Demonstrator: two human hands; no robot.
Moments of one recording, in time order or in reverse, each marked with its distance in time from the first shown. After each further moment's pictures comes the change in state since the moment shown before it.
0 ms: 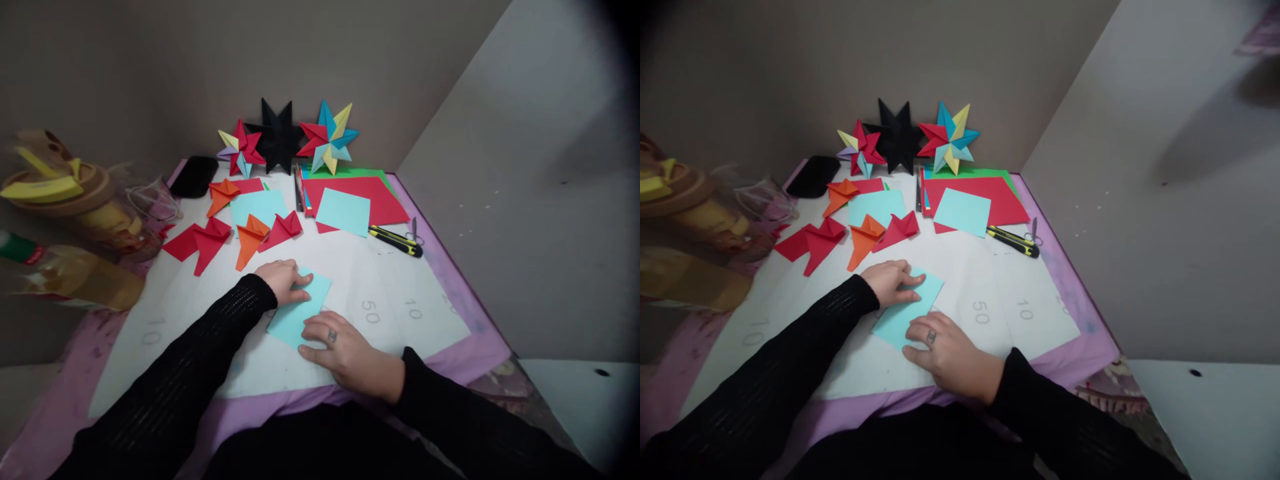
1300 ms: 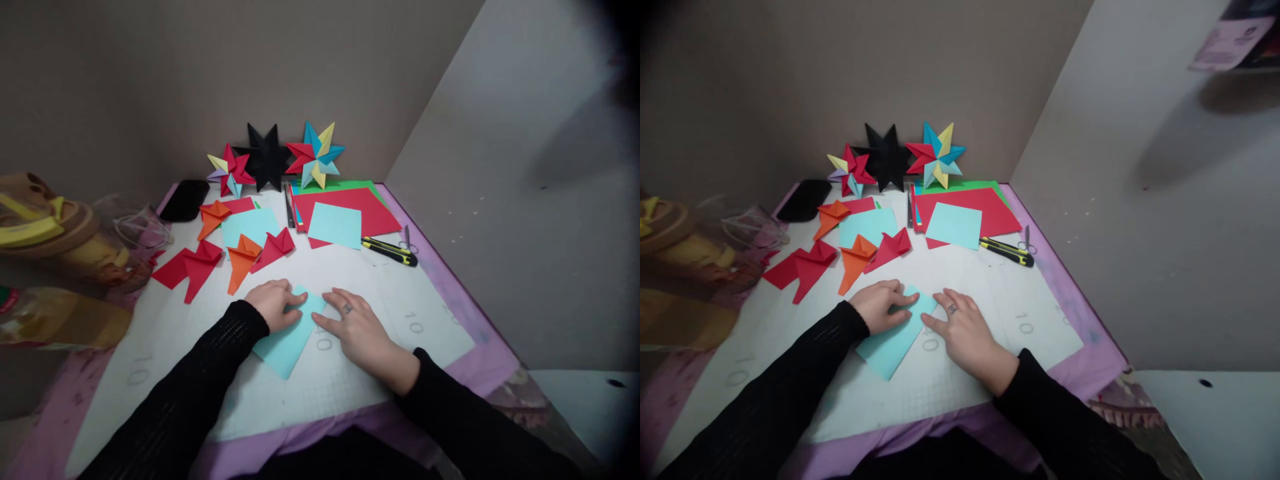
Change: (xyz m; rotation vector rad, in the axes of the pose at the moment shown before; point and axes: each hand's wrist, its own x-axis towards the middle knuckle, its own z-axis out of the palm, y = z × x) left_hand -0.006 0.008 -0.004 -0.018 0.070 -0.011; right_hand 0.000 0.044 -0.015 -0.313 -0.088 0.452
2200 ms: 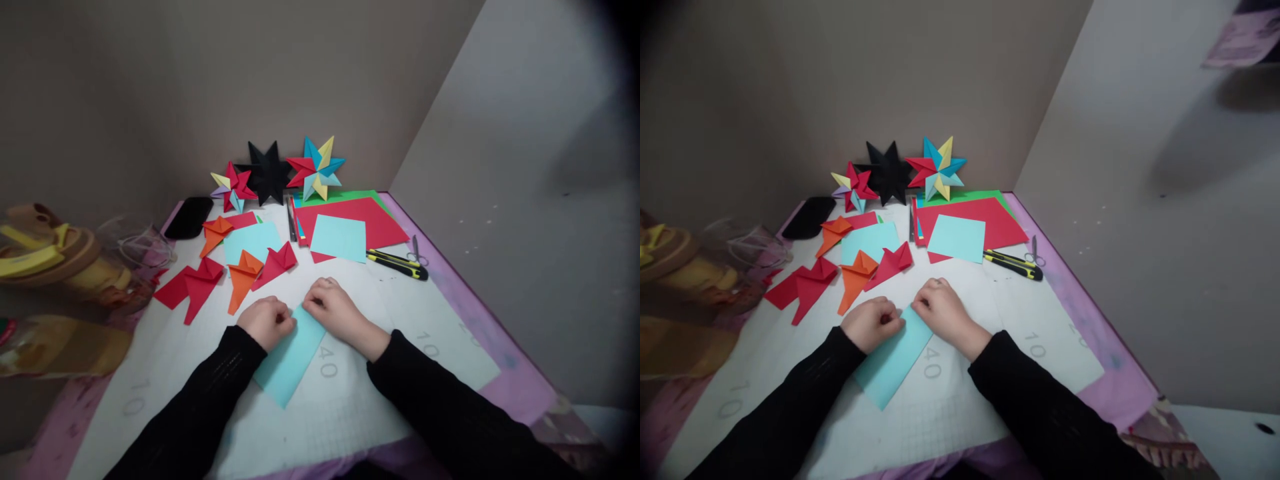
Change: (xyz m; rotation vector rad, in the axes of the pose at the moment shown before) left_hand 0.000 -0.005 0.004 -0.284 0.228 -0.278; right_hand 0.088 0.008 0.006 0.634 0.176 0.180
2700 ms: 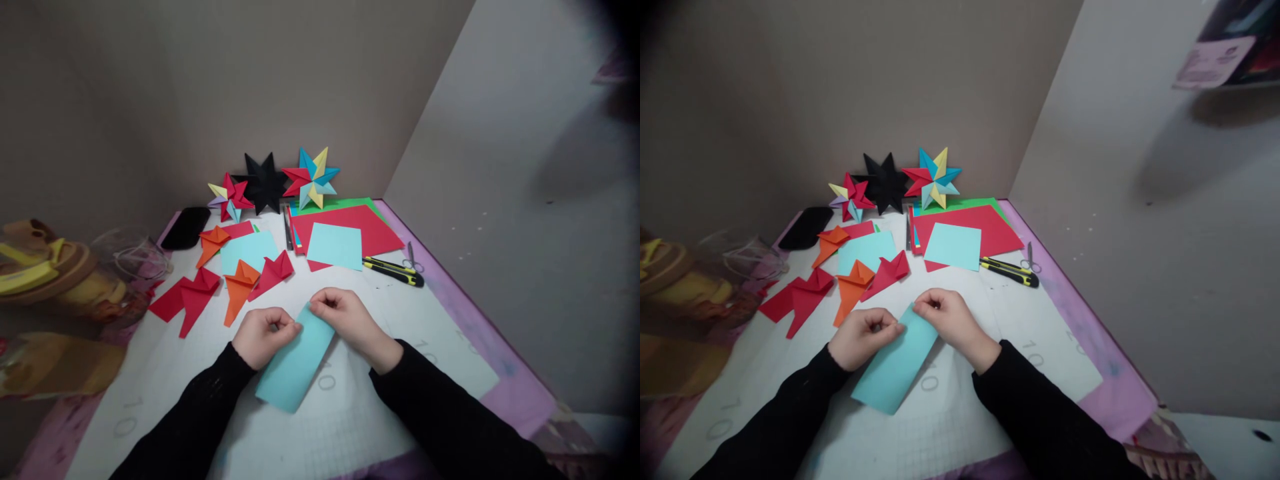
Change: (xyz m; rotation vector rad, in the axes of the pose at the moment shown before) left_hand -0.008 0.020 -0.013 -0.482 0.048 -0.072; right_hand -0.005 -0.012 -0.023 0.651 0.042 0.292
